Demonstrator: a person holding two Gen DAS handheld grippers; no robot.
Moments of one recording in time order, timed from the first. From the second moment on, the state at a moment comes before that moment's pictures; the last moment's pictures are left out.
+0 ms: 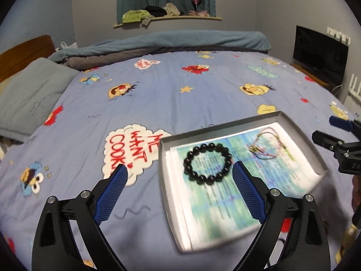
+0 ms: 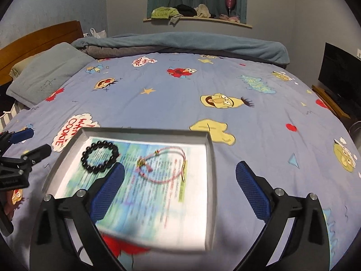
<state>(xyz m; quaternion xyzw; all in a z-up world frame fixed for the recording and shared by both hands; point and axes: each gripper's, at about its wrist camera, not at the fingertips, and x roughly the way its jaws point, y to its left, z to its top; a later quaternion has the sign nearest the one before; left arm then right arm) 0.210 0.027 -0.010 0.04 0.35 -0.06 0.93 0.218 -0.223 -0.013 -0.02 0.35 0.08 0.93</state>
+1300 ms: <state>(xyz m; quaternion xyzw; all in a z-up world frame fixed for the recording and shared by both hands) 0.020 0.027 -0.035 0.03 0.30 -0.10 0.95 0.048 -0.239 -0.031 -0.03 0.33 0.08 0.94</state>
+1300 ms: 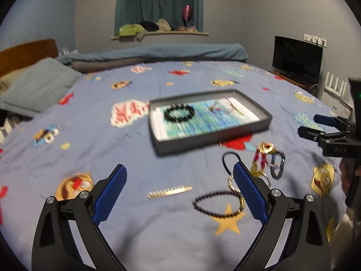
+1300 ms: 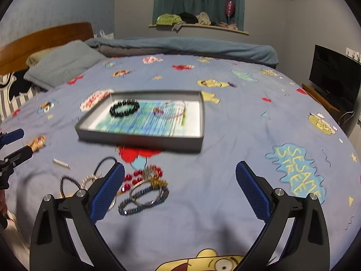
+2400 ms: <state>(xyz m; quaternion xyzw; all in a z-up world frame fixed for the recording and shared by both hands) 0.037 0.008 -0.106 0.06 0.39 -0.14 0.91 0.081 -0.213 -0.091 0.00 0.38 0.13 0.92</state>
